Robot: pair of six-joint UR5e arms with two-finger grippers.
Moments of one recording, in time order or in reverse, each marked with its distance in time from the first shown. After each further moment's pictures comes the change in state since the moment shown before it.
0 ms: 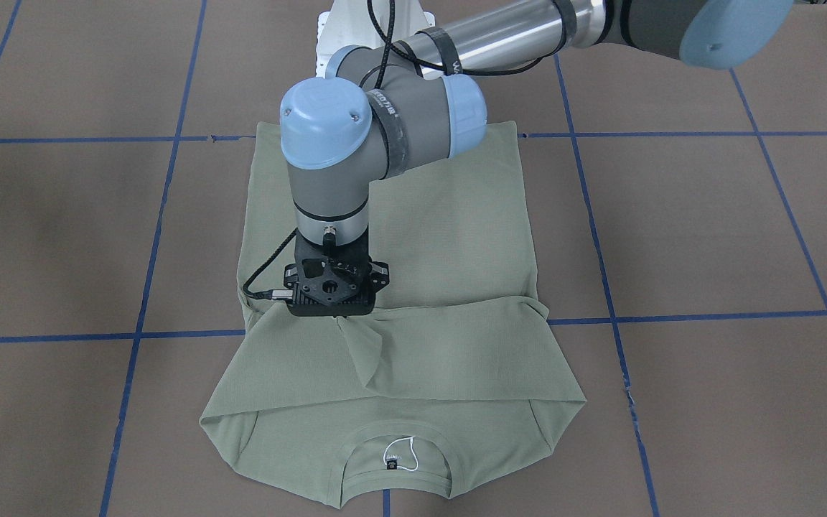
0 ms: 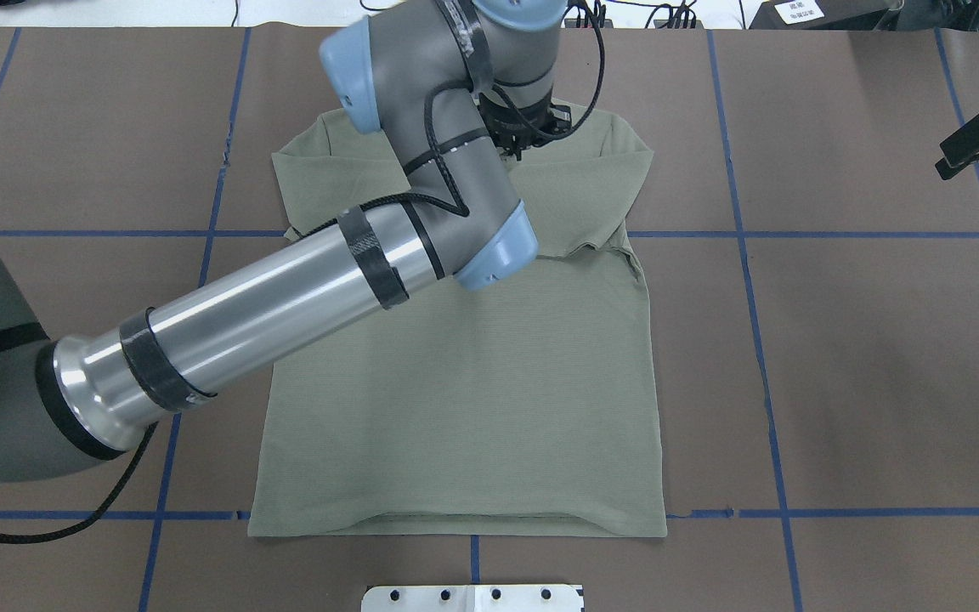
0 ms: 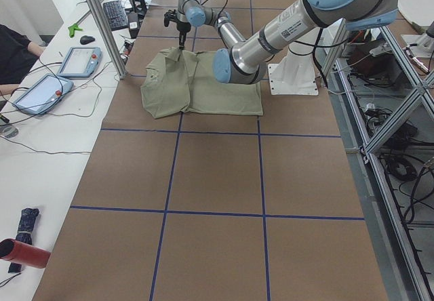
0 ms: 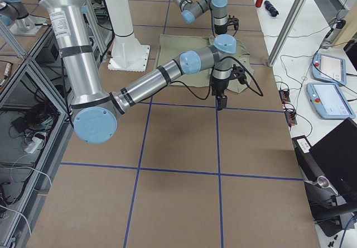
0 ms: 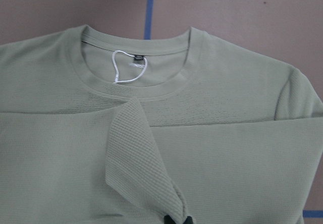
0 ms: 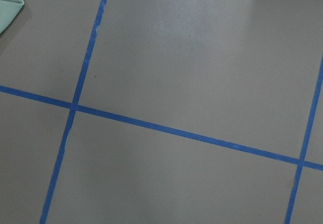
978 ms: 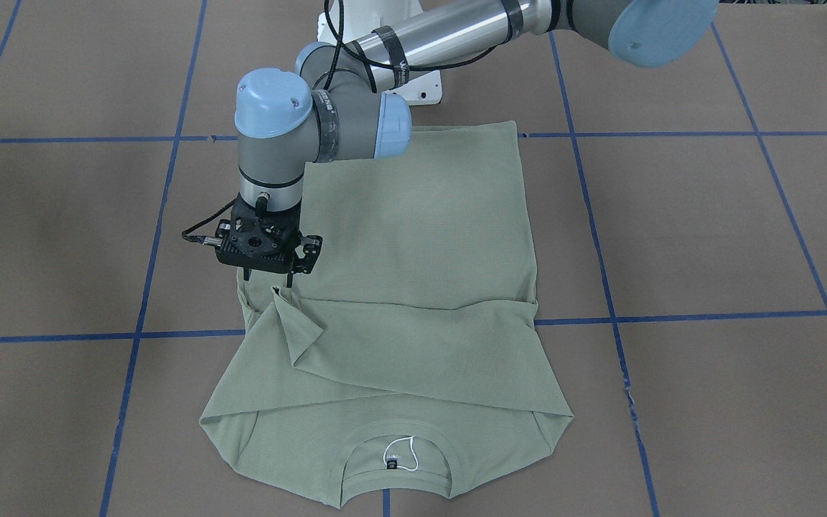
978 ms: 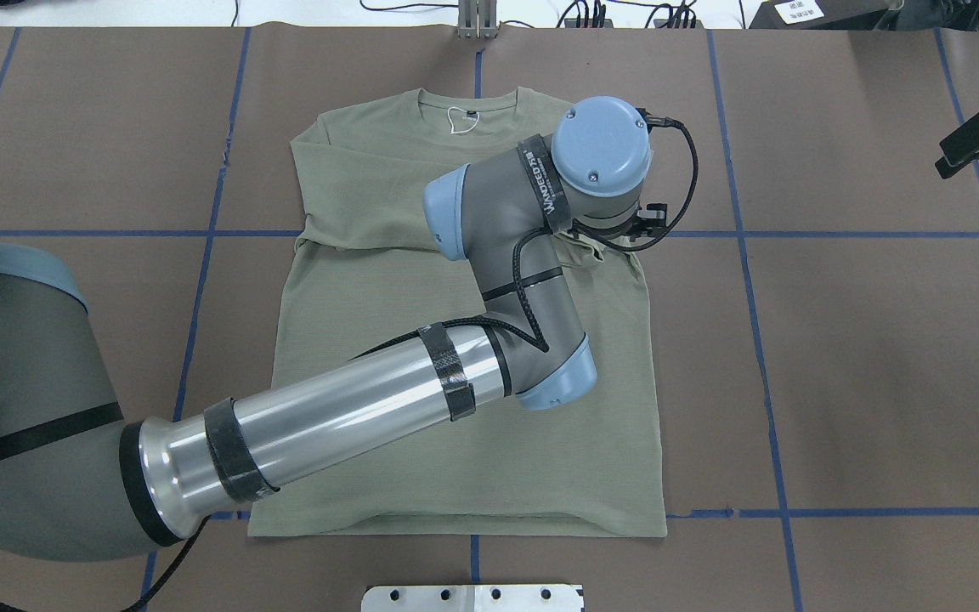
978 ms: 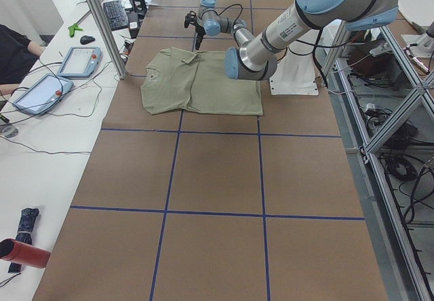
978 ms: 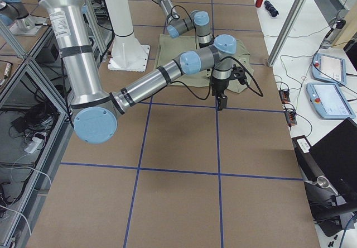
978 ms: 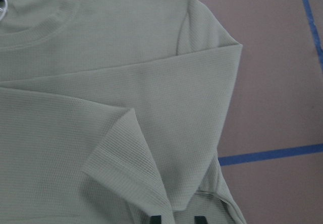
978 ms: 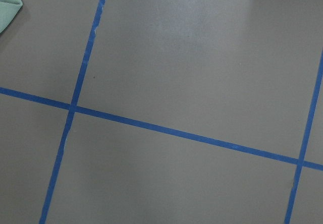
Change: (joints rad) left arm 0.131 -0.036 0.099 -0.219 0.068 0.004; right arm -0.001 0.005 -0.005 0.001 -0.001 0.008
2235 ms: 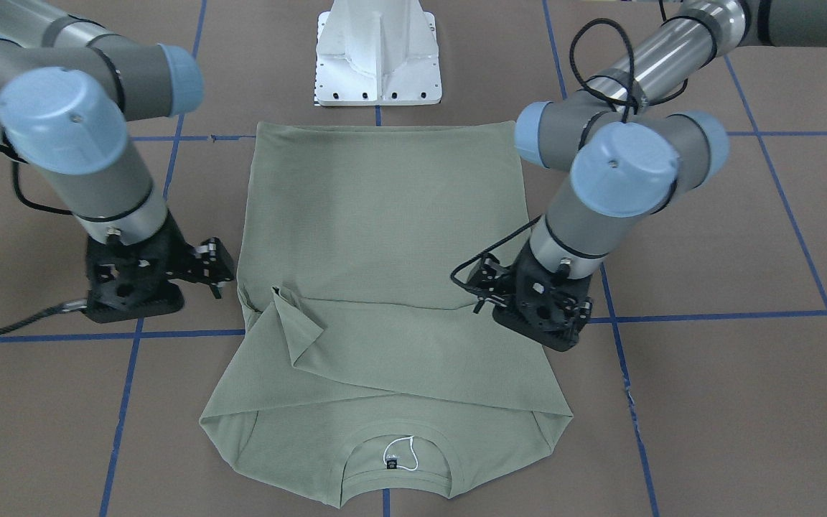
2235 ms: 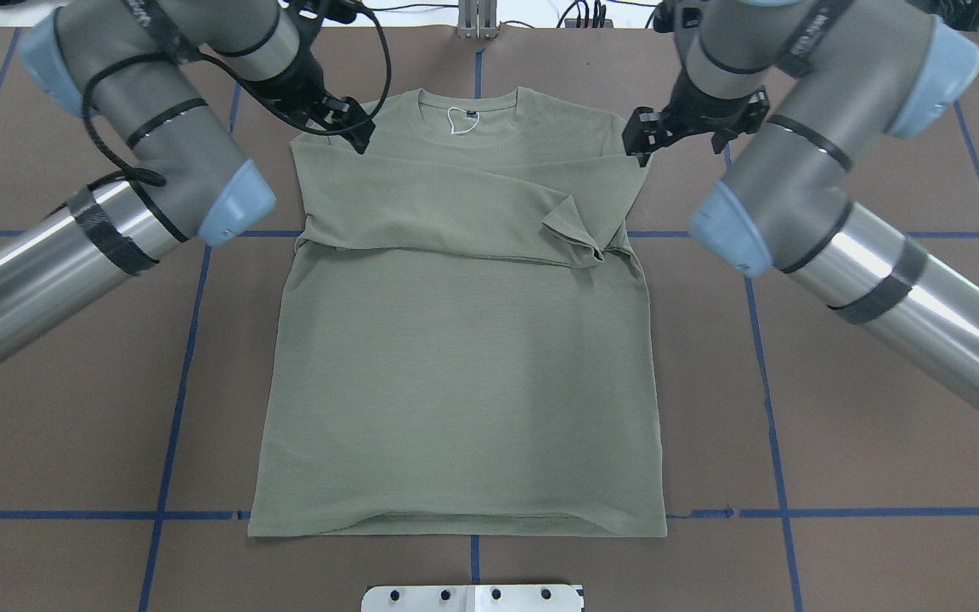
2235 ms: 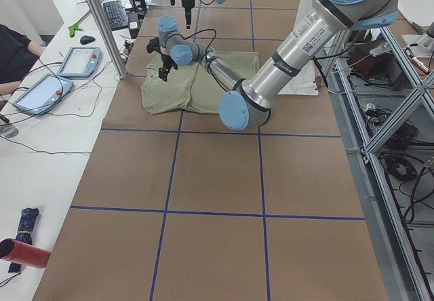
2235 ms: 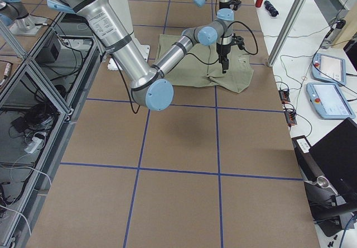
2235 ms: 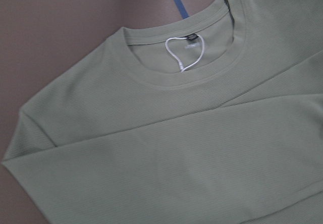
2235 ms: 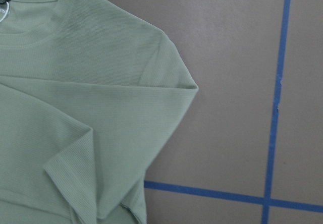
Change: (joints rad) left arm -0.414 0.506 -0.446 0.135 -0.417 0.668; right arm -0.398 0.501 -0.333 0.097 -0.241 0.520
